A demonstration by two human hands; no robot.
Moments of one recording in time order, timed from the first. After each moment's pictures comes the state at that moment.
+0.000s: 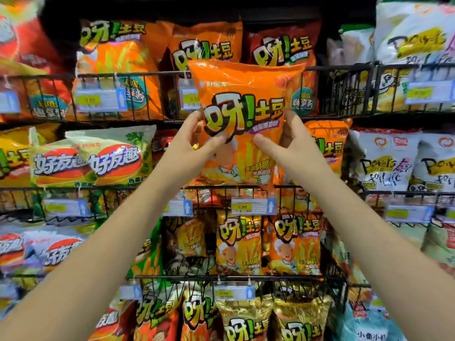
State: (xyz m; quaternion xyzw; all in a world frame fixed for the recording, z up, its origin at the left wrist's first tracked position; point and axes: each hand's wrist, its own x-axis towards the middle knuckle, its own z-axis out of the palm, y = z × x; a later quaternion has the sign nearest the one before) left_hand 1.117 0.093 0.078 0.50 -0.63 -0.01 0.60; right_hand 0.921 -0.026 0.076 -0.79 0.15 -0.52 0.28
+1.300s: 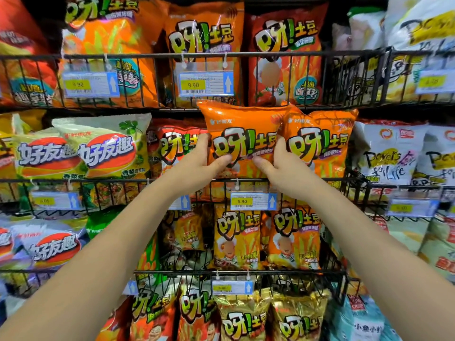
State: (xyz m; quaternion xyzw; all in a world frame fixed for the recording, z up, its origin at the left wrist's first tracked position) left_hand 1.123 0.072 0.054 0.69 -0.61 -0.03 0.38; right_hand 0.938 -0.047 0.044 -0.87 0.32 -0.34 0.14
